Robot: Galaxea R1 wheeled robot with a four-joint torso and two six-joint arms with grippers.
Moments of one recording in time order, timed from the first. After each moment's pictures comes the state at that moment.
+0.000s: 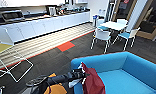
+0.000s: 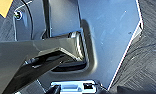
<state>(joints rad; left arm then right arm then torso) 0.44 2.94 -2.07 0.55 0.13 -0.86 -1.51 3.08 -2.73 -0.10 0.11 0.18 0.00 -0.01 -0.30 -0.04</state>
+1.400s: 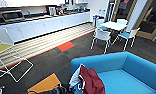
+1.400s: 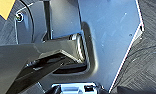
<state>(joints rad) 0.68 2.78 -2.15 0.76 0.14 -0.85 -1.51 3.08 -2.72 -0.10 0.13 0.17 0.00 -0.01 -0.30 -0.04</state>
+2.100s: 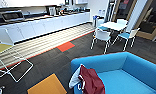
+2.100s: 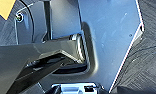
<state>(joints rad) 1.01 2.76 -2.15 0.96 0.10 -0.85 -1.51 3.08 -2.72 -0.10 0.13 0.17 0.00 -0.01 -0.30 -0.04</state>
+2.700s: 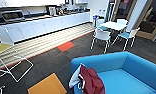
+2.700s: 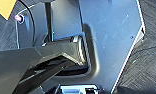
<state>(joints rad) 1.21 2.73 -2.20 1.09 -0.01 -0.85 -1.50 3.09 -2.72 -0.10 0.13 0.17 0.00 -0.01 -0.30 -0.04</state>
